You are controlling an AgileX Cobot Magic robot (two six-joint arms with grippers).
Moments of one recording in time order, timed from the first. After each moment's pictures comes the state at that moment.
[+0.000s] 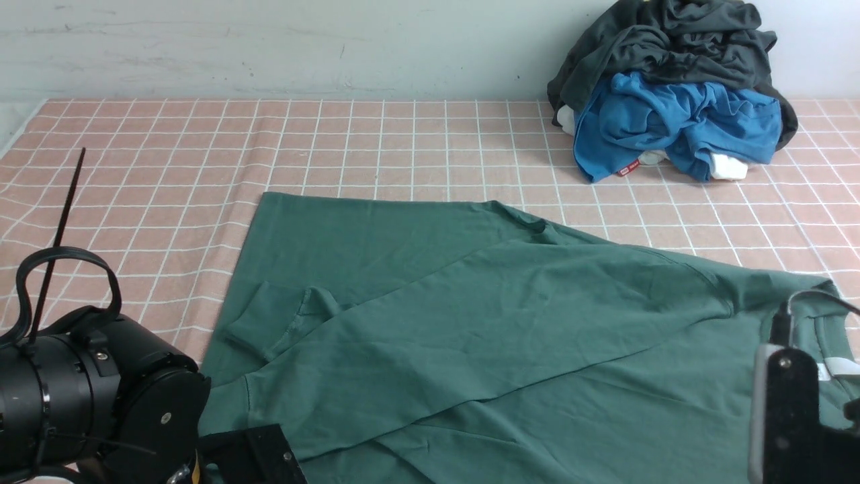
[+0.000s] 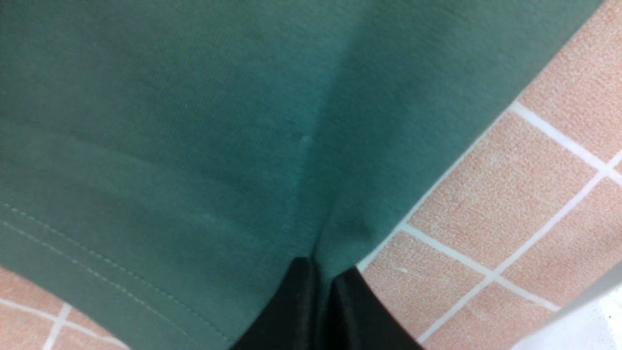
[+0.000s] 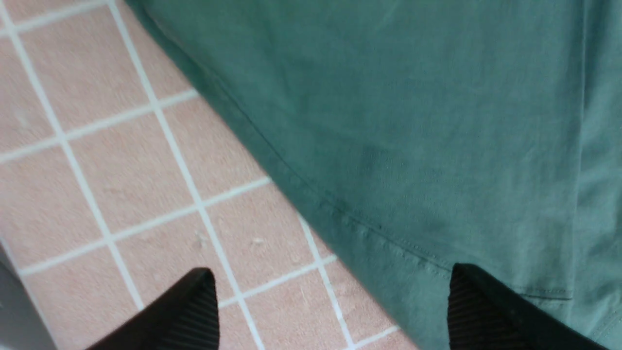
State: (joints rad) right arm 0.51 0.98 -0.53 -0.04 0.97 -0.67; left arm -0.55 1.44 -0.65 0.01 1.00 0.44
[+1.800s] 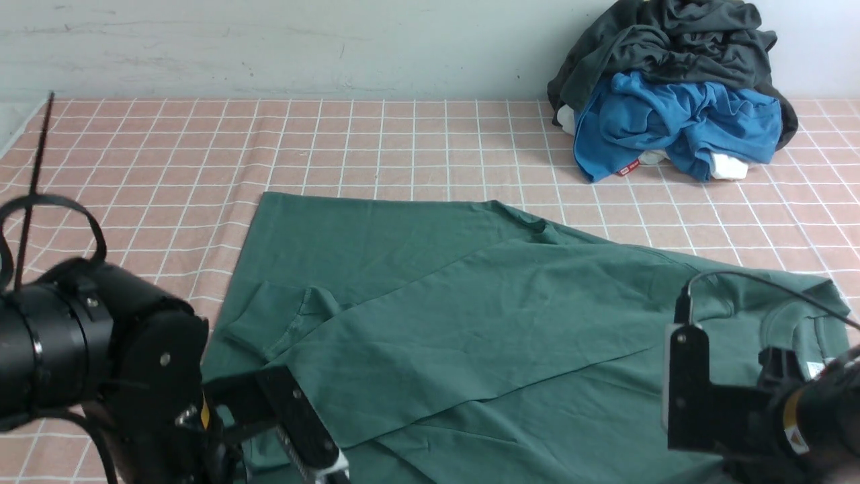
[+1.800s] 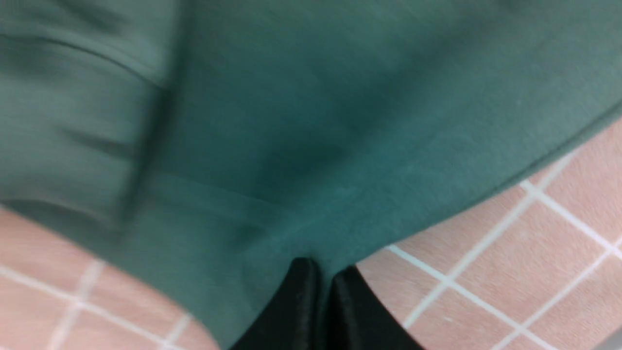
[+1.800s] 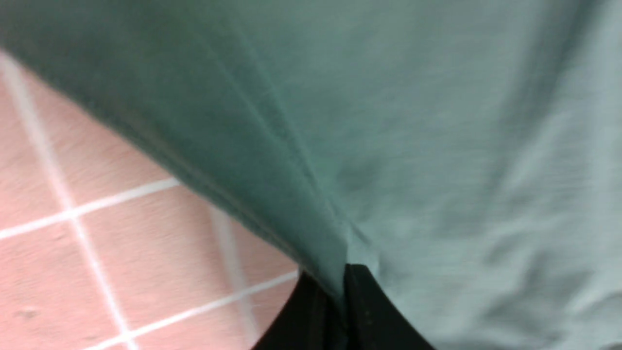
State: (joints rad) right arm 0.51 1.35 -0.66 -0.31 0.78 -0.56; left arm -0.48 1.44 -0.79 0.00 1.02 0.46
